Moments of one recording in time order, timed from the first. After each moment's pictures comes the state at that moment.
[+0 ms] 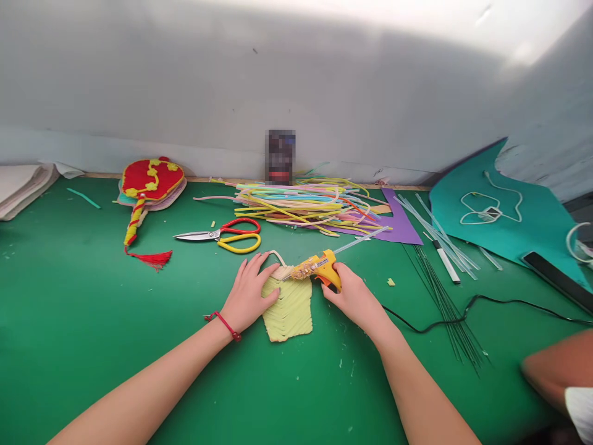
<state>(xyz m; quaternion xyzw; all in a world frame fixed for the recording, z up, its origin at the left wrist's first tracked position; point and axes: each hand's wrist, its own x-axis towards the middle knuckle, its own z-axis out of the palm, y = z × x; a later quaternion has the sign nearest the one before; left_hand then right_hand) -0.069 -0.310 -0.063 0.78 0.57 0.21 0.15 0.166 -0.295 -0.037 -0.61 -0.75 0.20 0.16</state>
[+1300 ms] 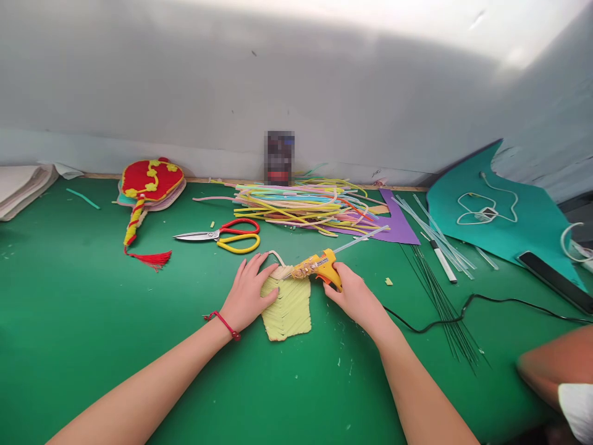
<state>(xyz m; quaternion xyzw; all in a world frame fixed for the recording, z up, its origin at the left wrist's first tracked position) -0.069 -0.310 -0.063 0.78 0.58 0.19 0.15 0.172 -0.294 -0.040 -0.60 -0.76 0.20 0.16</state>
